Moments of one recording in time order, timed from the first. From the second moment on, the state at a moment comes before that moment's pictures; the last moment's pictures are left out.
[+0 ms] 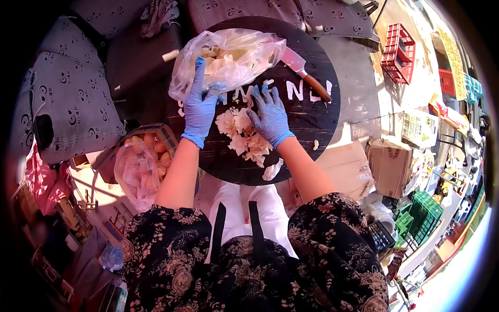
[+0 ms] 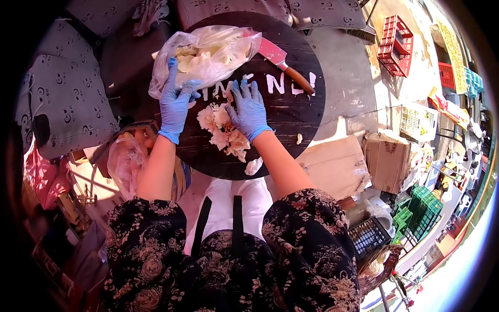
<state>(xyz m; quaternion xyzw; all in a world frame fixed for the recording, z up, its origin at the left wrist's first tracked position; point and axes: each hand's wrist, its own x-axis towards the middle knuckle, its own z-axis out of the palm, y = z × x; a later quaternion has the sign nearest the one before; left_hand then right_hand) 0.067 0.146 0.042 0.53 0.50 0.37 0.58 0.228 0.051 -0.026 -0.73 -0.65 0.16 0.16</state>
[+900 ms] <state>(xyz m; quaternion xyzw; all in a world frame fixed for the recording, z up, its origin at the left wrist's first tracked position) 0.085 0.055 -0.048 0.75 0.47 0.02 0.47 0.215 -0.004 -0.007 -0.74 -0.49 0.39 0.25</state>
